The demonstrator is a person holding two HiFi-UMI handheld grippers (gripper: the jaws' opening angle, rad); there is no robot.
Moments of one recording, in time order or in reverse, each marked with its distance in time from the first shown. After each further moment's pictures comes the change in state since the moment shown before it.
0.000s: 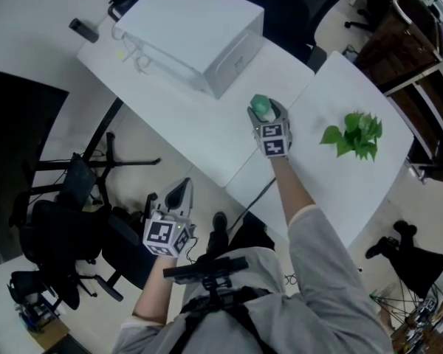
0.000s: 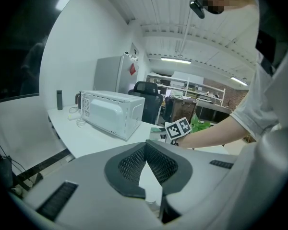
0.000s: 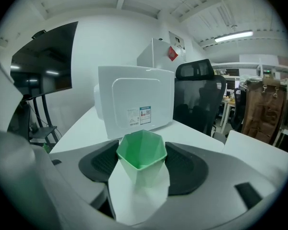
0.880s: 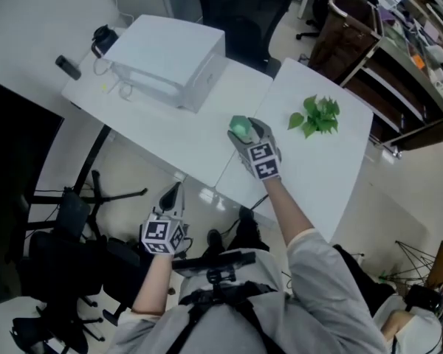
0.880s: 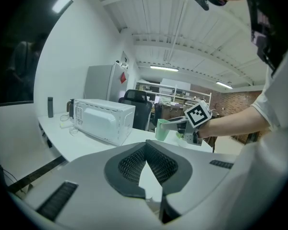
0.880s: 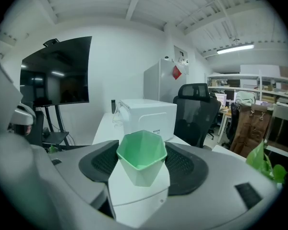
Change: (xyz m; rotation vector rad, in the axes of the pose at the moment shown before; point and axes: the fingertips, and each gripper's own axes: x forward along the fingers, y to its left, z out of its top) left arm -0.052 -0.001 0.008 0.065 -0.111 -0.134; right arm -0.171 0.067 0.076 -0.045 -0.053 0.002
